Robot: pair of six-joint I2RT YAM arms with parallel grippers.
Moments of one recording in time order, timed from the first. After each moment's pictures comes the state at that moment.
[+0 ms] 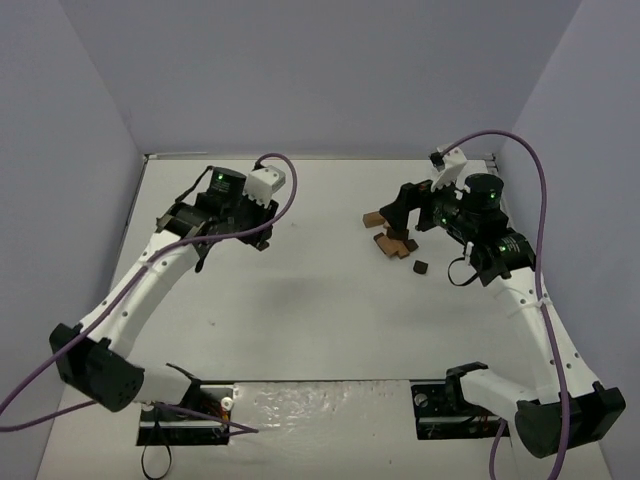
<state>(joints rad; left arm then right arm) -0.48 1.34 1.39 -0.79 0.13 0.10 0.23 1.09 1.14 -0.37 -0.39 0.10</state>
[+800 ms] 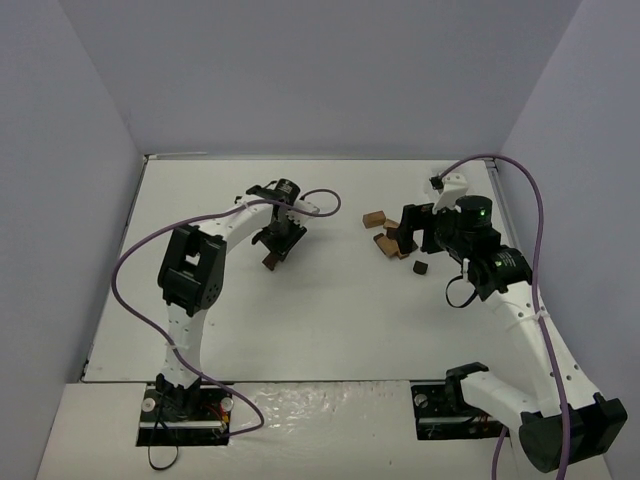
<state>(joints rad) -0.48 2.09 1.66 -0.88 0.07 0.24 0.25 1.00 1.01 -0.51 -0.13 0.11</state>
